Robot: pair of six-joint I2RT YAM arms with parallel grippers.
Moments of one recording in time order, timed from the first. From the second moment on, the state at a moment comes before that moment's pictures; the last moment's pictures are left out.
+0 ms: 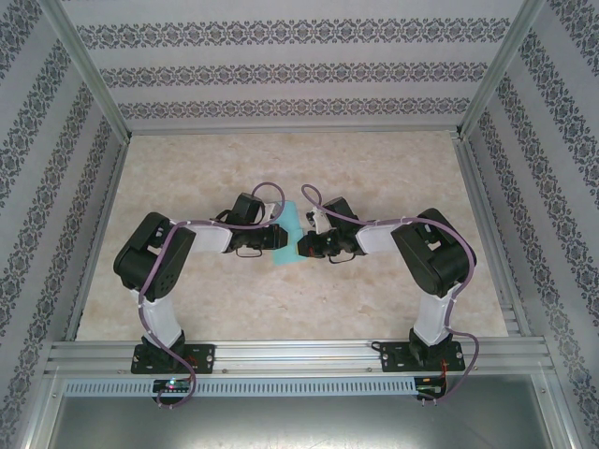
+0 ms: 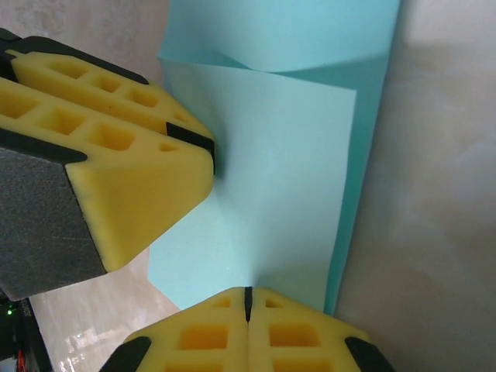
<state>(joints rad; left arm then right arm) -0.44 1.84 0.87 0.08 0.48 -0.47 0.54 1.87 0.86 0.08 -0.62 0.55</state>
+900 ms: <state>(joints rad) -0.42 1.90 0.95 0.09 0.40 -0.54 0.54 1.87 0.85 0.08 -0.62 0.54</state>
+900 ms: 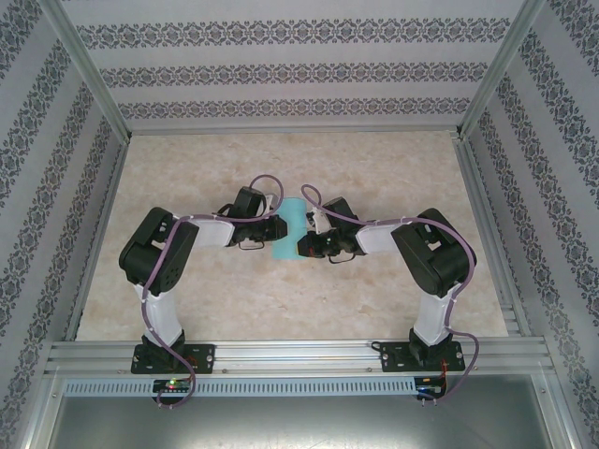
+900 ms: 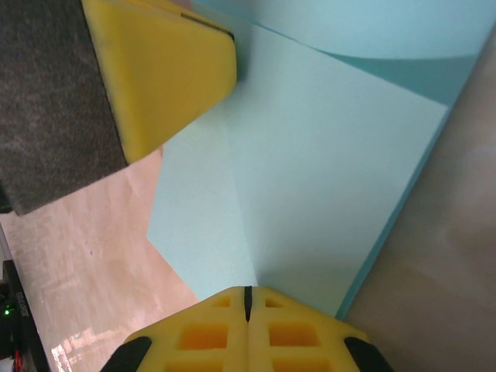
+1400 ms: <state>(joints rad) -0.41 1.95 1.07 -0.02 0.33 -0.51 0.54 1.86 0.85 0.07 -0.59 0.51</state>
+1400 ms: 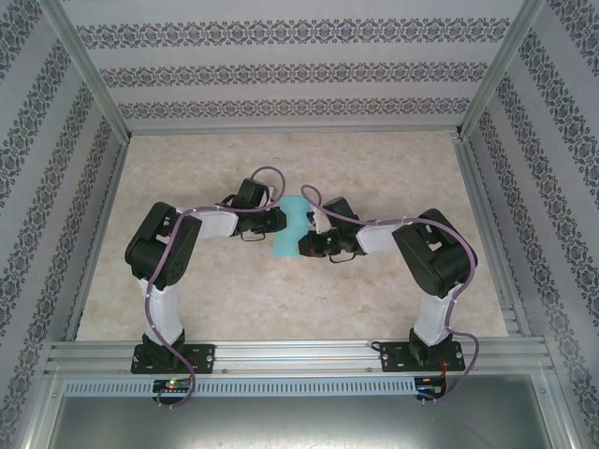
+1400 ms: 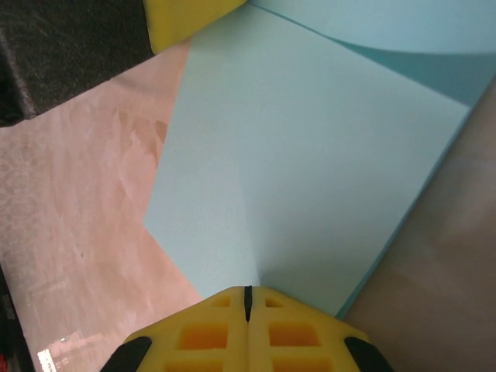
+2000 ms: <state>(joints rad) -0.36 1.95 1.14 -0.10 0.24 -0.46 0.52 1.81 0.83 0.00 -0.58 0.52</state>
